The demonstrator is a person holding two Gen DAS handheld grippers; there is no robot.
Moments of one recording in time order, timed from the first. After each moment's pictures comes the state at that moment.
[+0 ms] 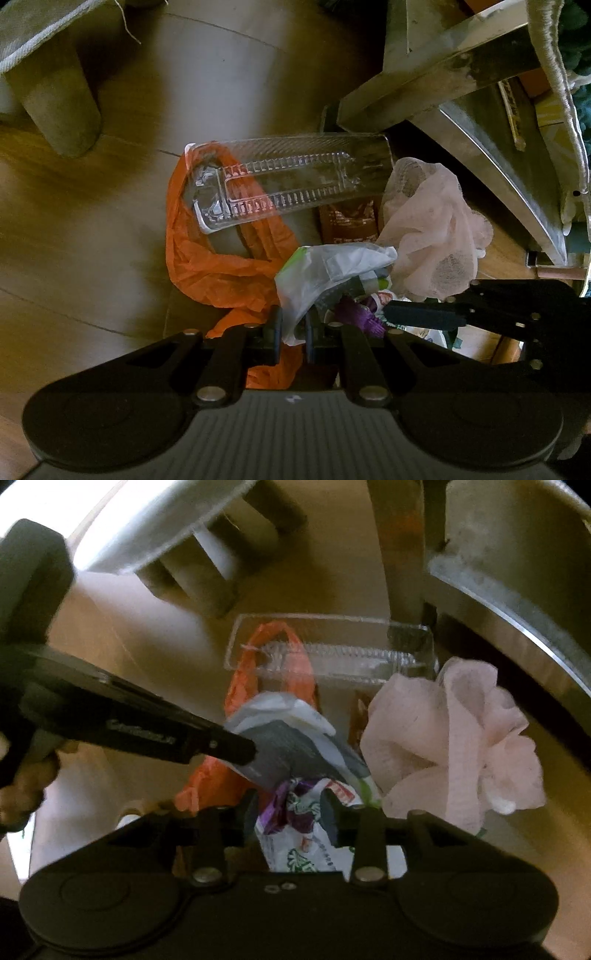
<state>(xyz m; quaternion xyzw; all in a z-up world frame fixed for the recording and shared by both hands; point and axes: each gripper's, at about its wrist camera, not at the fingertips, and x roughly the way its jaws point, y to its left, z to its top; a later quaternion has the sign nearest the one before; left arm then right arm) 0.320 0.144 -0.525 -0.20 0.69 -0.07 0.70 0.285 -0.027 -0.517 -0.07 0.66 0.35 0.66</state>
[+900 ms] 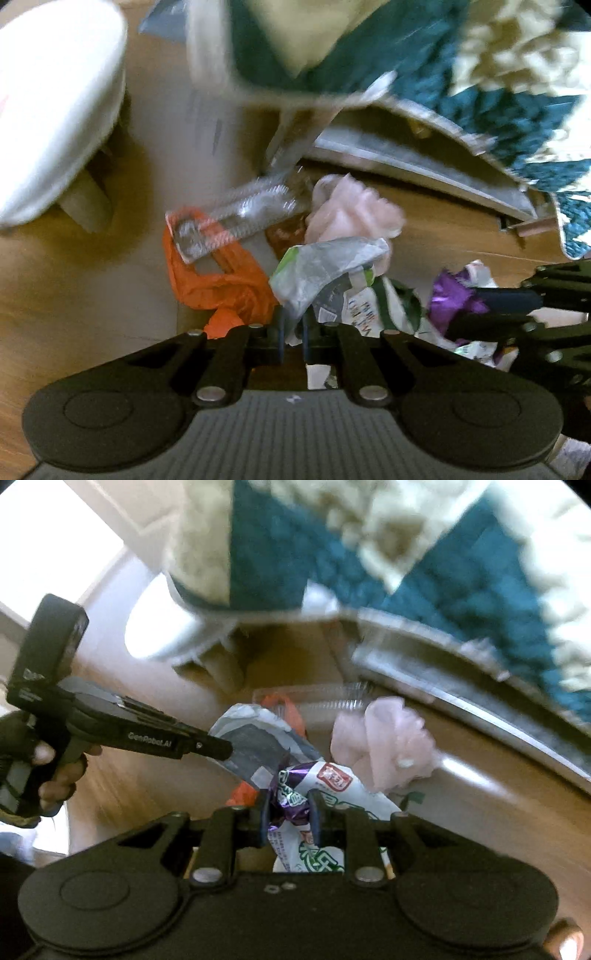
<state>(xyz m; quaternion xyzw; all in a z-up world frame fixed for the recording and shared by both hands) 0.300 0.113 -0.394 -0.09 0.64 -0.12 0.75 0.248 -0.121 -0.351 0.01 0.59 0.32 0.75</state>
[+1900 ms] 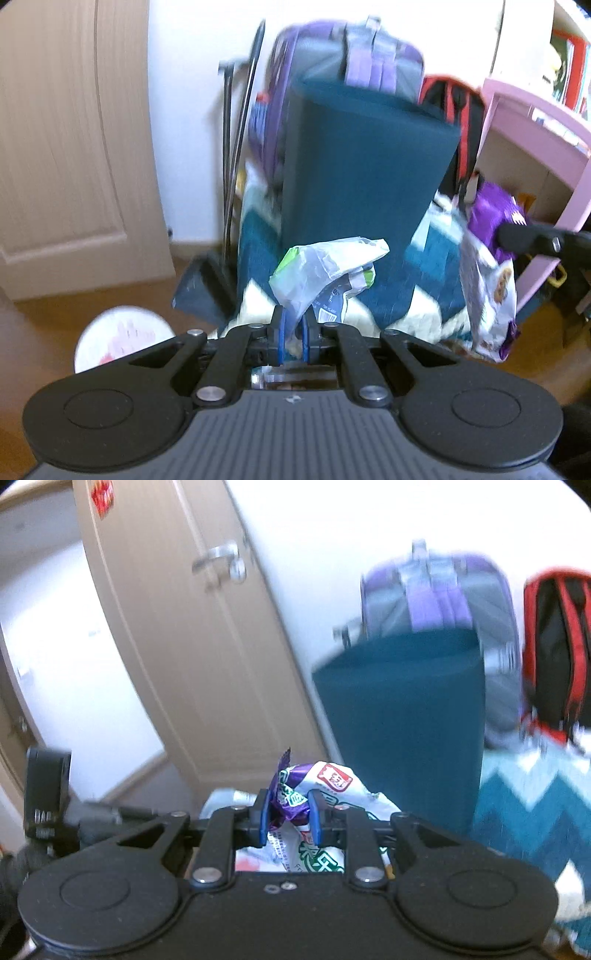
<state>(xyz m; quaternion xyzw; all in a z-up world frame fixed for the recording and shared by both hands) 0.220 0.040 0.002 -0.01 0.36 -0.09 0.93 0.195 -0.225 0.036 0.11 0.26 0.31 0.91</state>
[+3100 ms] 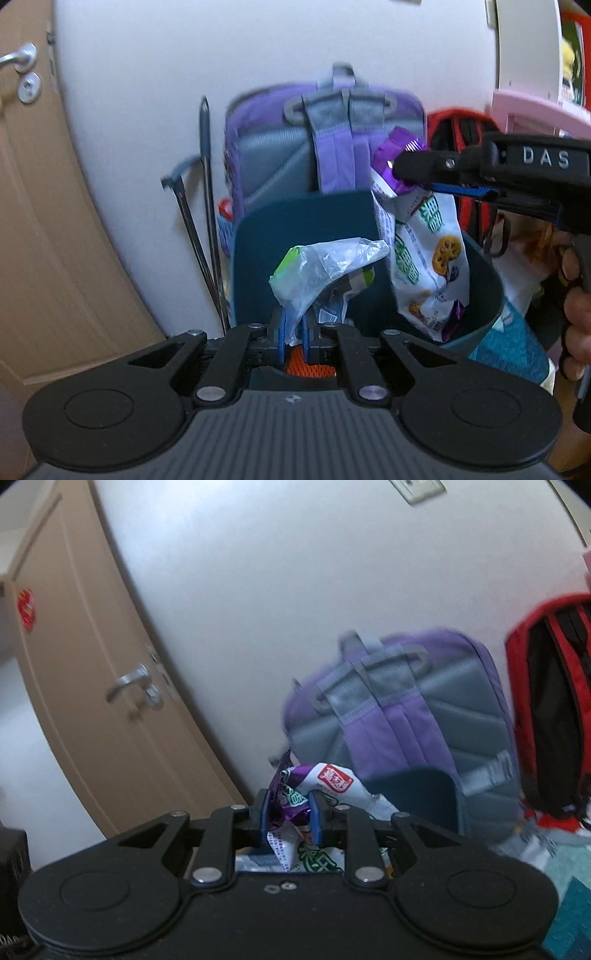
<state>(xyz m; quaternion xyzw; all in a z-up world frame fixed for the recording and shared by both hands) 0.403 -0.054 0.069 0.09 0.33 -0.09 0.94 0.408 -0.255 0.062 0.22 0.20 0.25 0.92</state>
